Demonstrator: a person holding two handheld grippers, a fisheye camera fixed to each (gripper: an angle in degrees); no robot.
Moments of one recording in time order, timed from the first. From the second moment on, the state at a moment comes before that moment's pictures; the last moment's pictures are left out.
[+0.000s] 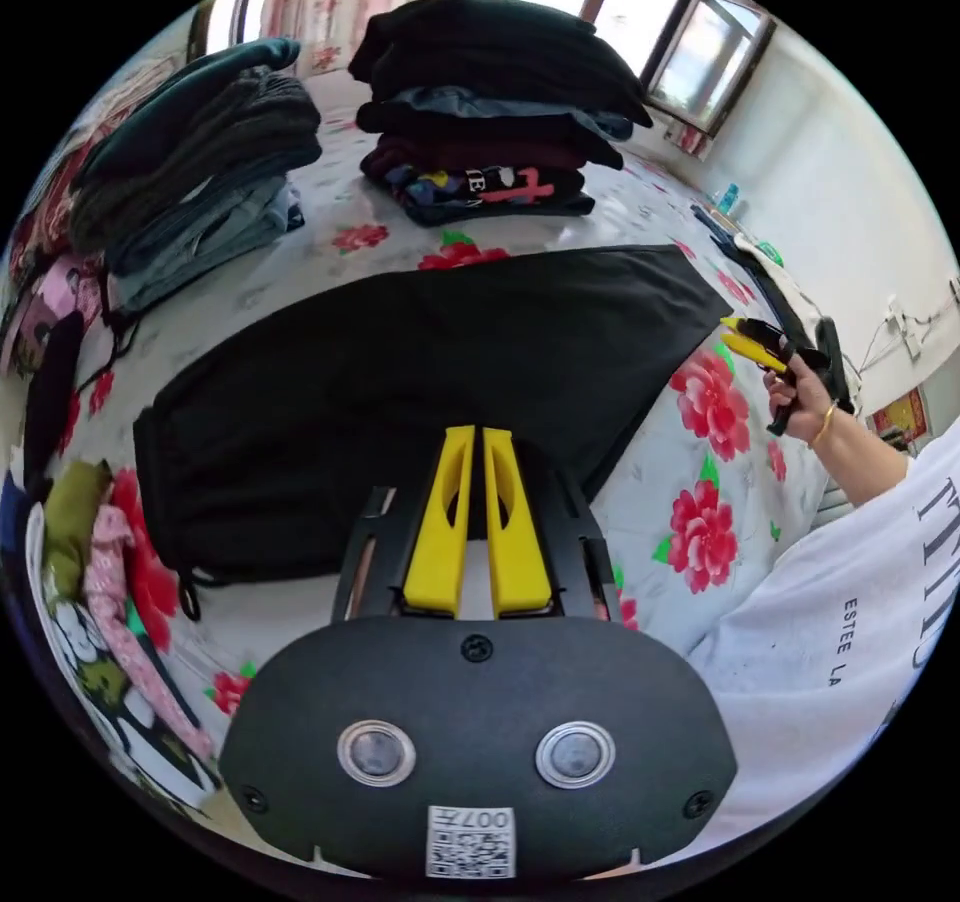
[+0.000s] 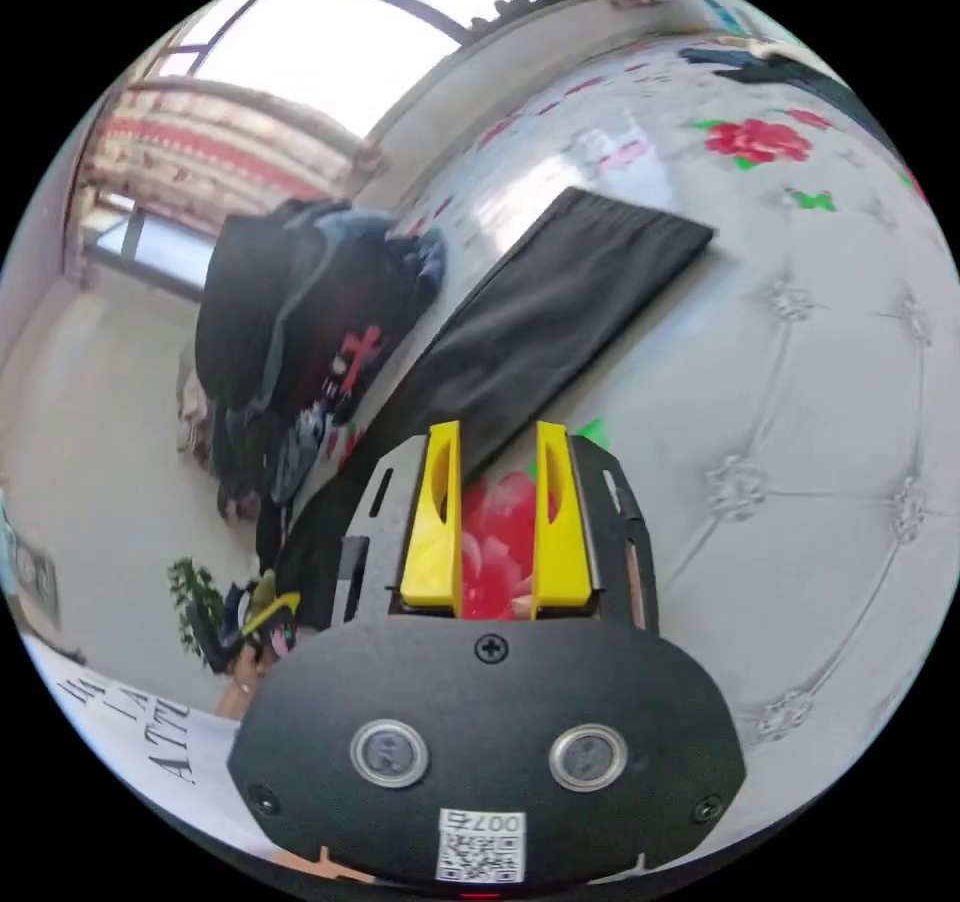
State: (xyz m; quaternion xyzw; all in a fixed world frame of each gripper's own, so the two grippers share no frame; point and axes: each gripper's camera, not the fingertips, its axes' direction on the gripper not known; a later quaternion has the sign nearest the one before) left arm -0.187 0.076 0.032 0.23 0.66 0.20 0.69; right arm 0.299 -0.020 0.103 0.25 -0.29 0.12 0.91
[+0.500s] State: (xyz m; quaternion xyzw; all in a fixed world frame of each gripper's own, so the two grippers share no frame) left arm -0.257 0.115 0.281 -0.08 0.79 -0.25 0.56; right arm 0.371 -0.079 0.106 0.33 -0.42 0.26 0.81
